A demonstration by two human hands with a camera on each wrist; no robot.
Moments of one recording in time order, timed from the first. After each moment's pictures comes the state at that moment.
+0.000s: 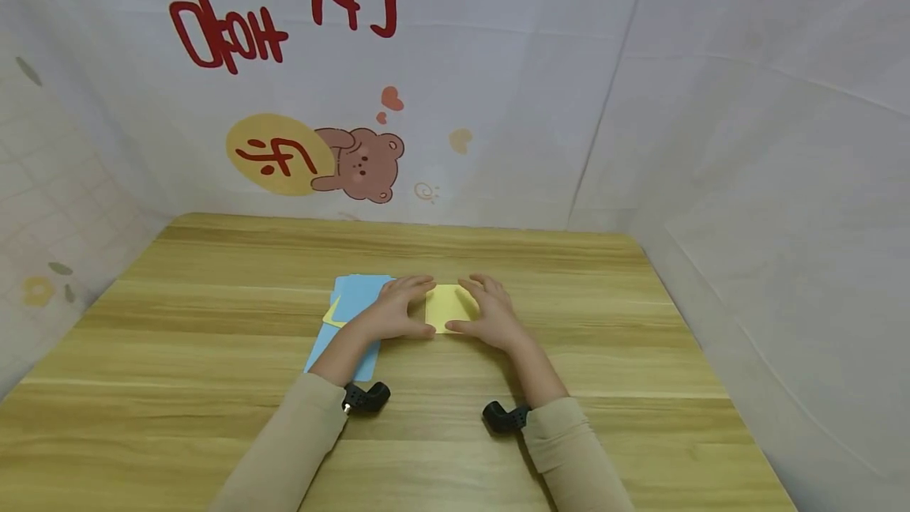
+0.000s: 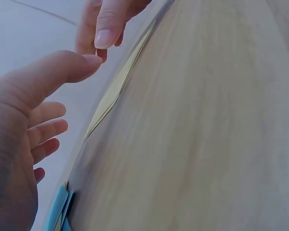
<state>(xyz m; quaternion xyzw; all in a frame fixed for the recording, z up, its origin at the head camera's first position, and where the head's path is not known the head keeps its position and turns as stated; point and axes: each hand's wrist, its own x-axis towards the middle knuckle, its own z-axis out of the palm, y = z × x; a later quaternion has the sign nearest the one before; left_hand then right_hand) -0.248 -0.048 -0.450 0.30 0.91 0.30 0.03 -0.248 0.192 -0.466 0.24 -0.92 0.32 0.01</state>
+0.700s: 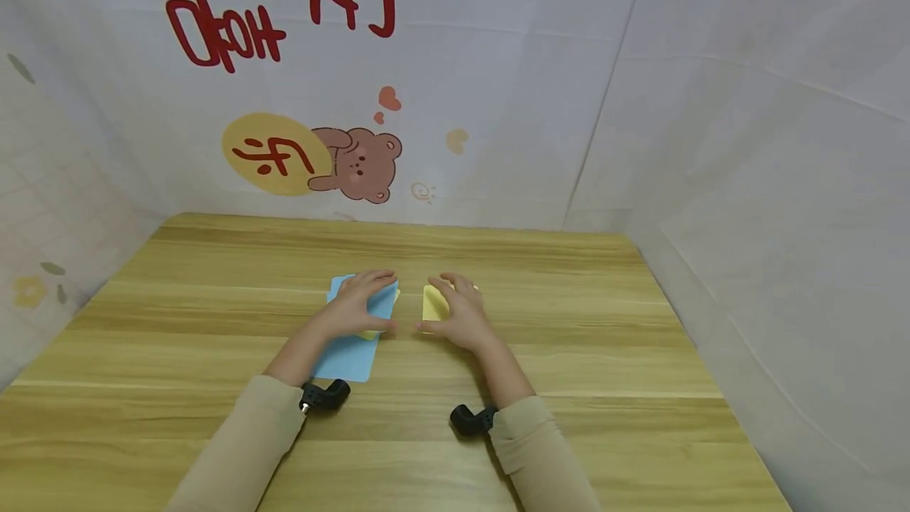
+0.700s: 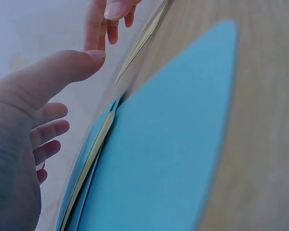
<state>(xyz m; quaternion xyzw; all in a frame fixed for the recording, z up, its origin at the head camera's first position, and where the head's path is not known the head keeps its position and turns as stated) -0.247 -0.104 -0.448 0.28 0.92 0.28 -0.01 -0.244 0.143 -0.465 0.25 -0.91 0.33 0.04</state>
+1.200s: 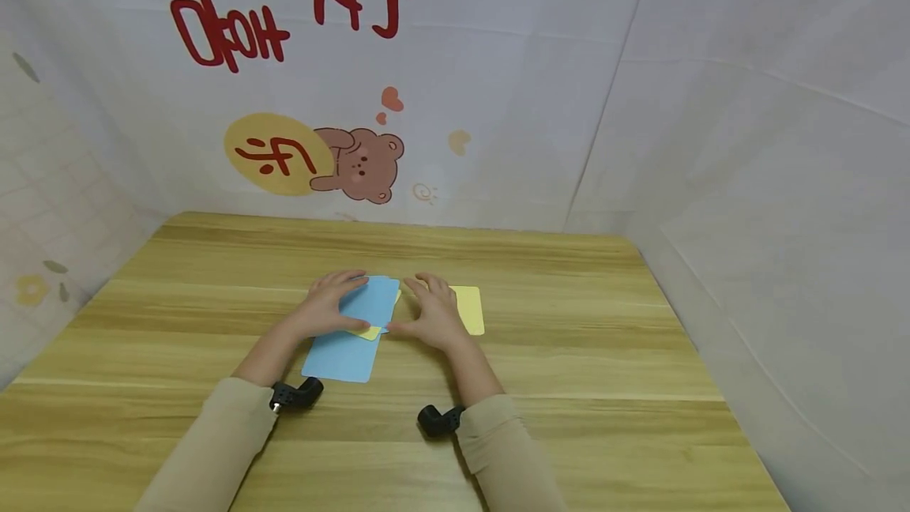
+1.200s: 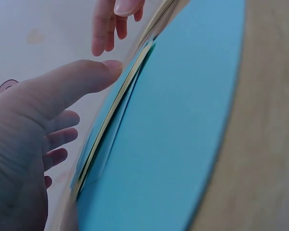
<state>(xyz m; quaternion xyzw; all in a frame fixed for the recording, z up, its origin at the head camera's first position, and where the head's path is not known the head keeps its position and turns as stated) -0.244 -0.149 -0.453 0.25 0.93 0.28 -0.01 -0.245 0.097 -0.469 0.25 -0.91 0.32 0.04</state>
